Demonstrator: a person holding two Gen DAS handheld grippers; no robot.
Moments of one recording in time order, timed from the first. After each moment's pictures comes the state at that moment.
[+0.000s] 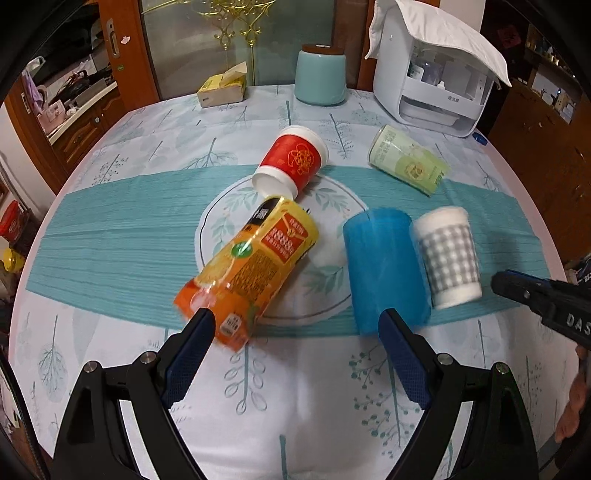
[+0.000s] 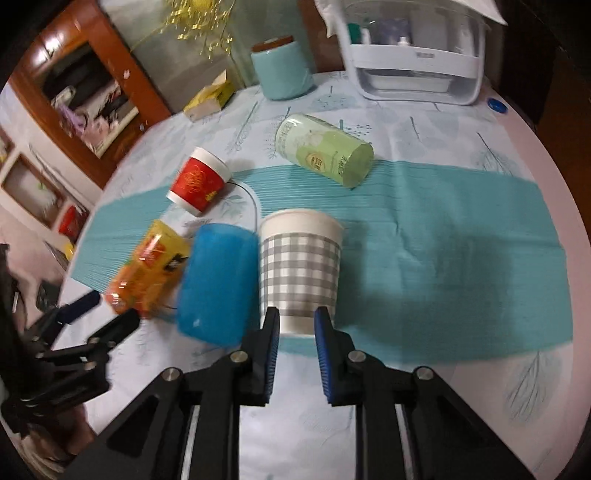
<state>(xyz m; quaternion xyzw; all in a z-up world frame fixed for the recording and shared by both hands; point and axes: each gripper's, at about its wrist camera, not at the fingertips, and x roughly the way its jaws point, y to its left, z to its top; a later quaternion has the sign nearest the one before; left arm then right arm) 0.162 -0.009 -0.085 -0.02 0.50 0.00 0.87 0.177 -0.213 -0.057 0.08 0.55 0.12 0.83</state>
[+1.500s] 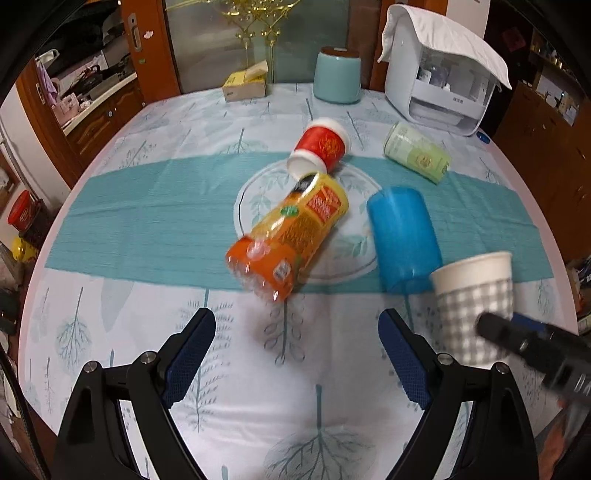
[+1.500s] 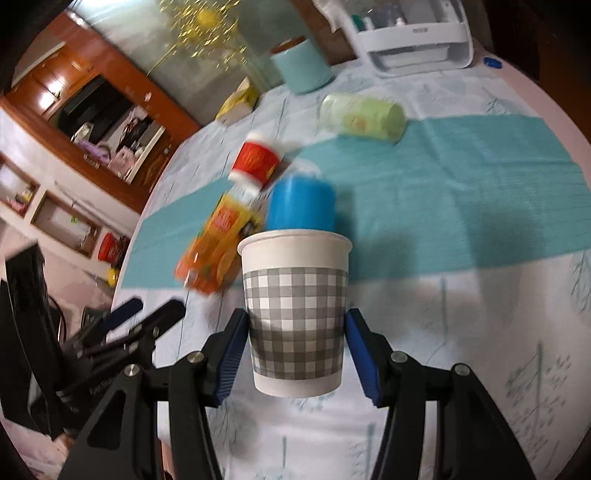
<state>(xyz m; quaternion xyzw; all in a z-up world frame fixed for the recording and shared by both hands) 0.112 0.023 -0.074 -0.02 0.50 0.01 0.86 0.108 -0.172 -0.054 0.18 0.54 0.16 0.81</state>
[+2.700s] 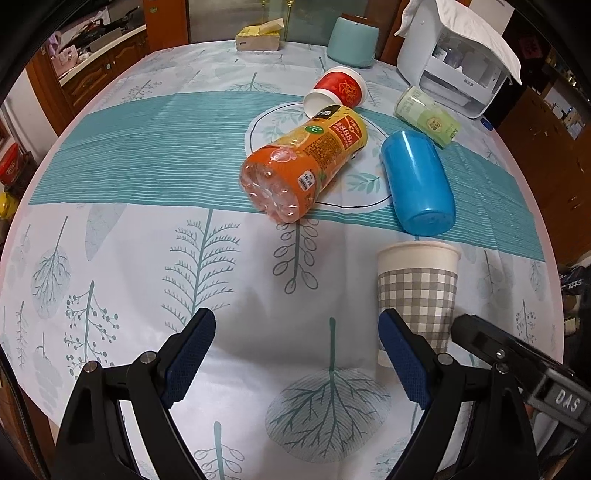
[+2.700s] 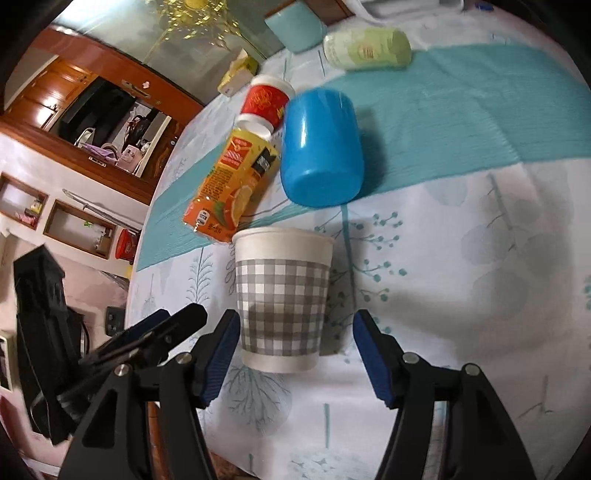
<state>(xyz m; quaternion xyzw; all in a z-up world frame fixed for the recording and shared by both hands) 0.080 0.049 -0.107 -0.08 0.55 -0.01 0.83 0.071 -0.141 -0.093 0.23 0.55 0.17 0.78</state>
